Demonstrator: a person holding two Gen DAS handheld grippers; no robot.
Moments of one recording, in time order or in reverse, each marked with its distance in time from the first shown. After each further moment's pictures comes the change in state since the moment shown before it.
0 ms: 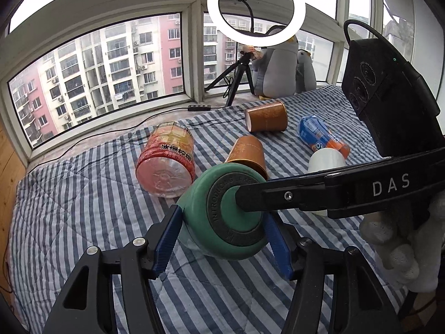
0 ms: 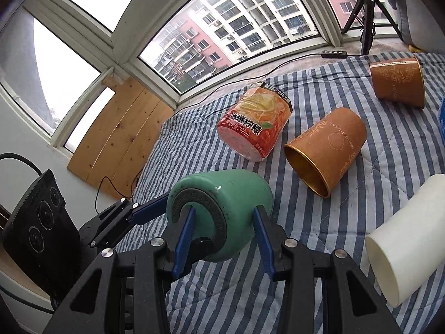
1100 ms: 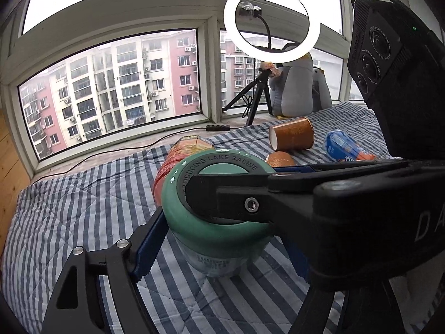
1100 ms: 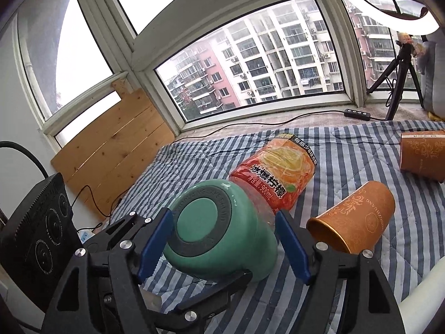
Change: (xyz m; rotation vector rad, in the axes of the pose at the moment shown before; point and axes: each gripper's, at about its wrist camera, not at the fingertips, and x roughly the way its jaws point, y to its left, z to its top) left arm 0.034 0.025 -0.011 0.030 -0.165 0.087; right arm 0.044 0.028 0.018 -0.208 -0.203 -0.049
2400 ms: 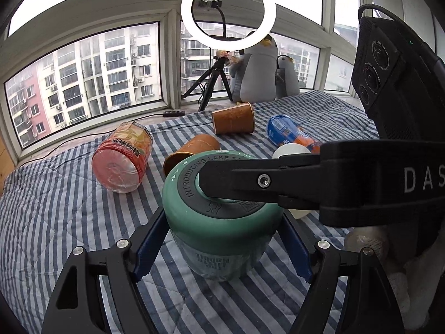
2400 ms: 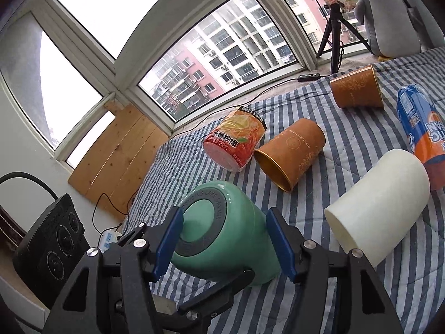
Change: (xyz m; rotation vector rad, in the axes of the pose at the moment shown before) left arm -0.029 -0.097 -0.015 -0.005 0.072 -0.093; right arm -0.096 -0.041 -0.047 0.194 0.013 0.004
